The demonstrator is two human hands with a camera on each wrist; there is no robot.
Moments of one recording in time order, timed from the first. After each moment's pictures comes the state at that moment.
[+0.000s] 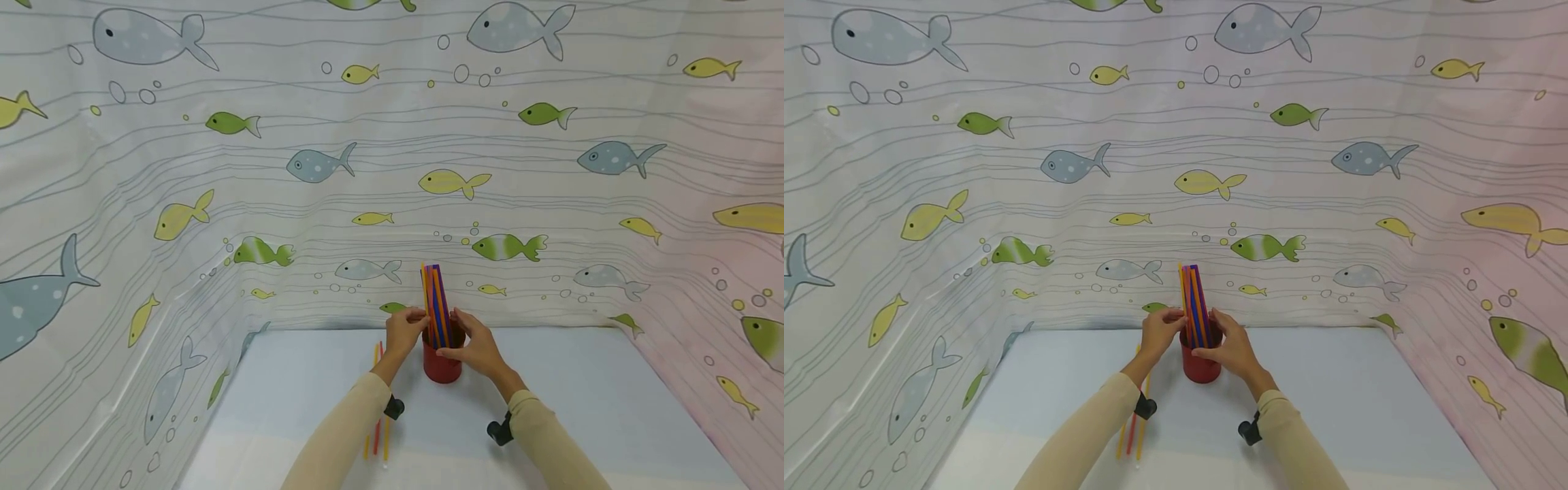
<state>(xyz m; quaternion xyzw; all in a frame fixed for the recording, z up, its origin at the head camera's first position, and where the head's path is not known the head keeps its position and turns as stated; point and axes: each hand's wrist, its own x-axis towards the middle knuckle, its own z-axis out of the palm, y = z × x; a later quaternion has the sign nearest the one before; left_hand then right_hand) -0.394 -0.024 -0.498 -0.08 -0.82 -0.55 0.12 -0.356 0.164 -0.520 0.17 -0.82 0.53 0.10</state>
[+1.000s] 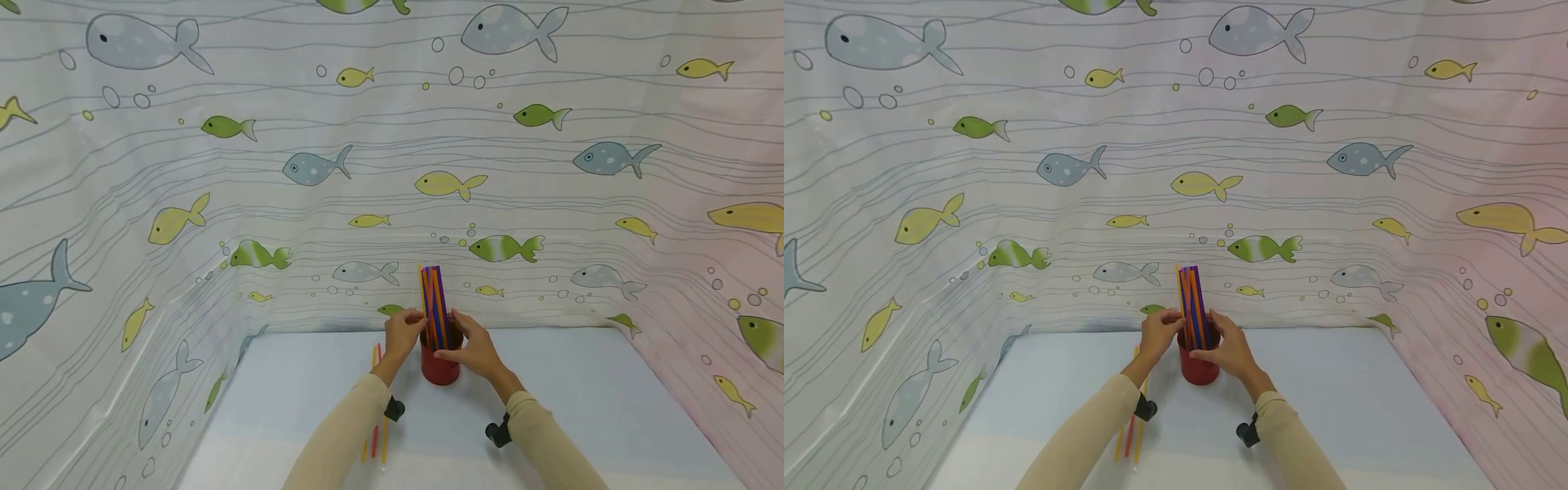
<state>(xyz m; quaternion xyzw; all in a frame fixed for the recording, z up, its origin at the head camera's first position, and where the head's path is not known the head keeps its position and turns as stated) -0.396 -0.020 -0.498 -0.06 -0.83 -0.55 0.12 -0.358 0.165 -0.522 0.17 -0.82 0.54 0.10</state>
